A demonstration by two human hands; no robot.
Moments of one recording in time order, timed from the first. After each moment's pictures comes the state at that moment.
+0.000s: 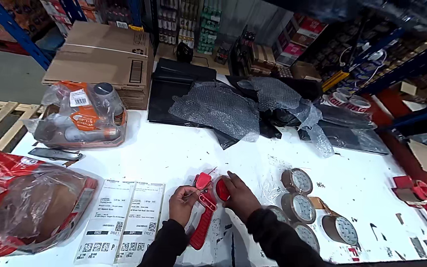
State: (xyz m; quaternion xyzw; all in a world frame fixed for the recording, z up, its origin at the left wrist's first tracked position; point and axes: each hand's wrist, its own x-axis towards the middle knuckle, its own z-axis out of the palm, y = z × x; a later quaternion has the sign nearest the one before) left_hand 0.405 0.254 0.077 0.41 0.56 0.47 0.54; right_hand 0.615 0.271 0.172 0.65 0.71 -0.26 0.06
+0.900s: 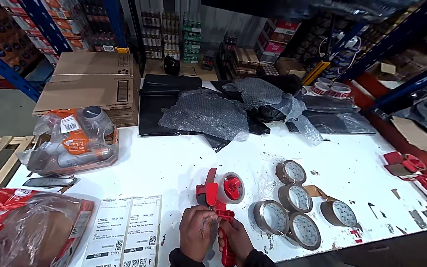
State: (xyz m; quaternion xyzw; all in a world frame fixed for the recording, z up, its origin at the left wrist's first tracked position) left_hand 0.438 0.215 0.110 0.66 0.47 0.54 0.25; right_hand 0.573 0.174 0.144 0.65 0.13 -0.63 -0.40
